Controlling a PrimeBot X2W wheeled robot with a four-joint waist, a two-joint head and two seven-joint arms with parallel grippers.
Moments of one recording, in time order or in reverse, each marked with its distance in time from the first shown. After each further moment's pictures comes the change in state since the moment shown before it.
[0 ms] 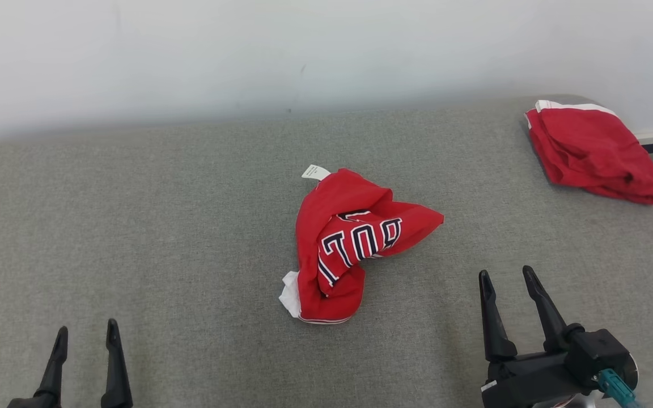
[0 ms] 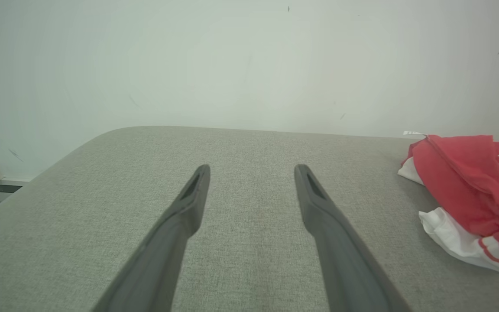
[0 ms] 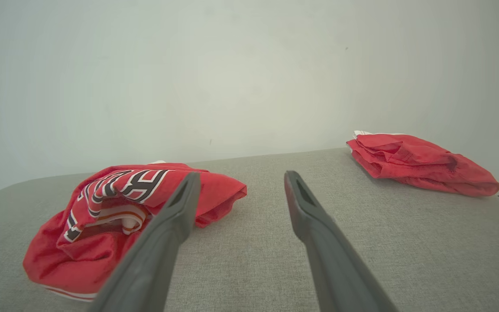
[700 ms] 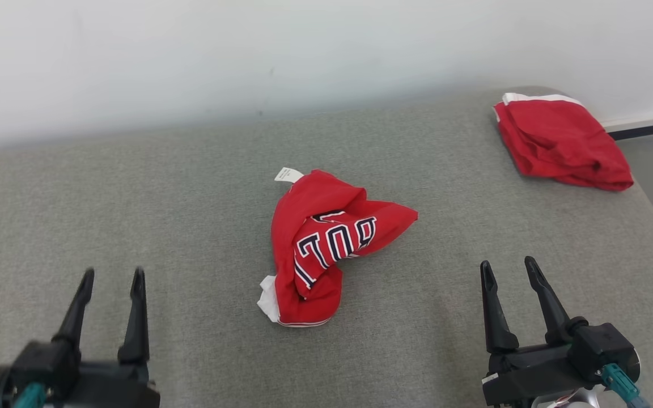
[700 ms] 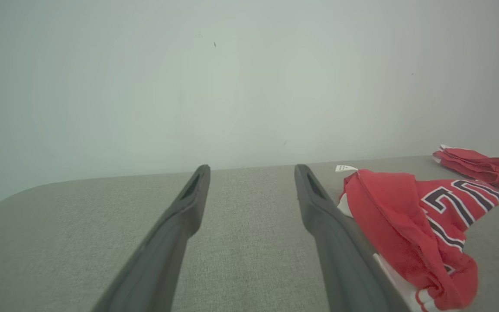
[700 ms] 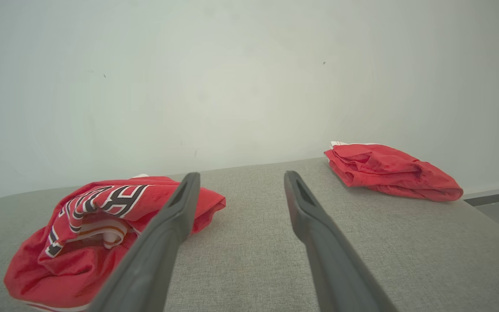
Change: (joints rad) left arm -0.175 0.200 -0.284 0.021 -0.195 0.084 0.000; right arm -0.014 0.000 0.000 -0.018 0.002 0.000 0.000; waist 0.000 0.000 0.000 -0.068
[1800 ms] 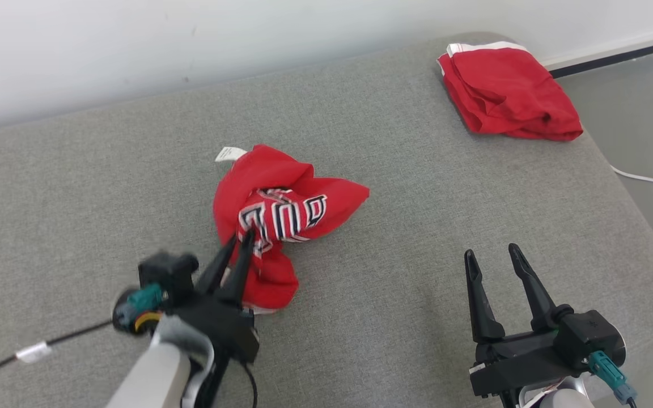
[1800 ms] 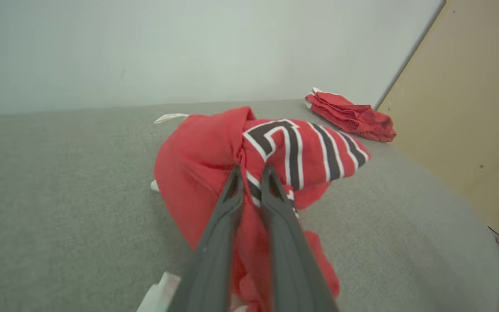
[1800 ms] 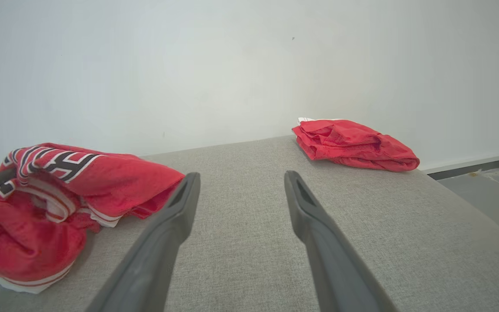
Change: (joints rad) left arm -0.303 -0.114 -0.279 0.264 -0.170 -0.089 0.126; right arm -0.043 0.000 0.036 0.014 -0.002 0.000 0.000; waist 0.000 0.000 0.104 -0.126
